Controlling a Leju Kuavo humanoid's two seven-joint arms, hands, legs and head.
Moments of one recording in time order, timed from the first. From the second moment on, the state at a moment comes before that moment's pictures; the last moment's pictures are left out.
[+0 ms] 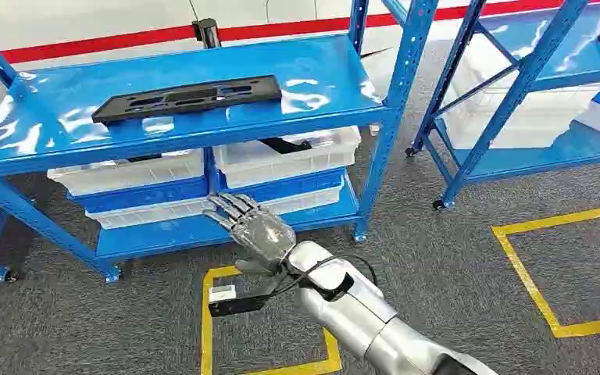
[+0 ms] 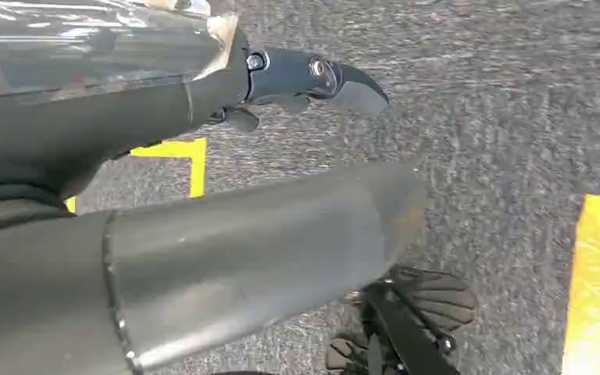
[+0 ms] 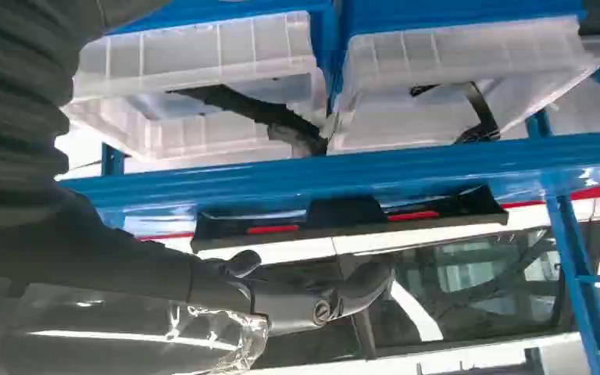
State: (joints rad) left arm -0.03 -0.08 0.54 -0.19 -0.40 0.08 -0.19; right arm -0.52 0.12 0.75 -1.05 1.04 -0.35 -0.27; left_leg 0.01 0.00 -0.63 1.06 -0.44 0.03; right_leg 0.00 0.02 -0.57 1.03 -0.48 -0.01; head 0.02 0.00
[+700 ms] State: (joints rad) left arm -0.04 -0.08 0.54 -0.19 -0.42 0.07 -0.19; right arm -0.52 0.11 0.75 -1.03 1.05 -0.37 -0.27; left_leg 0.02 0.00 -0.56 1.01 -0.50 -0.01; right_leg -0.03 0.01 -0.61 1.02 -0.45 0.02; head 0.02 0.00
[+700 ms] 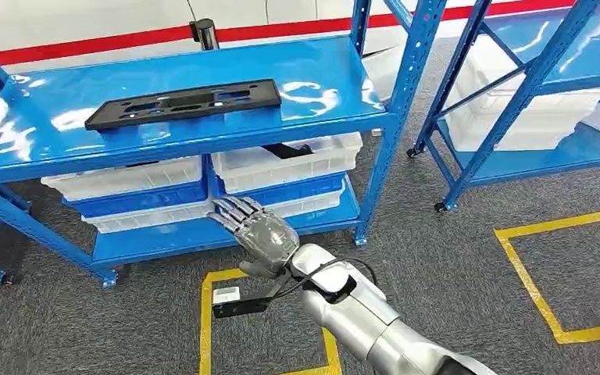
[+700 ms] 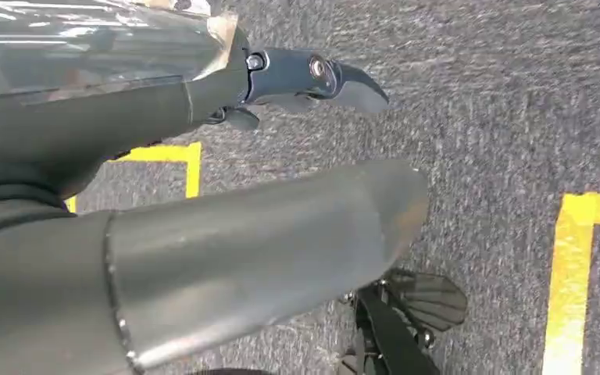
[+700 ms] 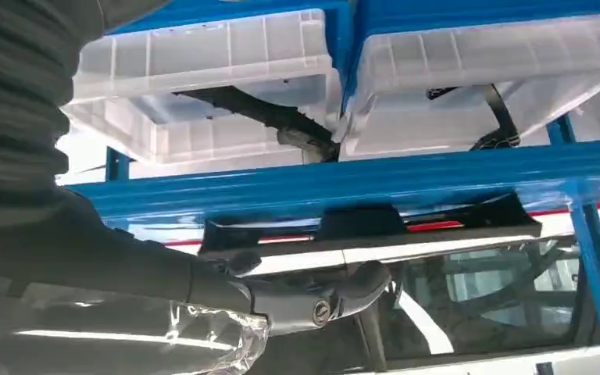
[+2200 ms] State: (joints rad) left arm -0.05 -0.08 0.54 -0.19 -0.44 0.08 -0.18; right arm -0.51 0.12 0.75 -1.03 1.07 -0.37 -0.26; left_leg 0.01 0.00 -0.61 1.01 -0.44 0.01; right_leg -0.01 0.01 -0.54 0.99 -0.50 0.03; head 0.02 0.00
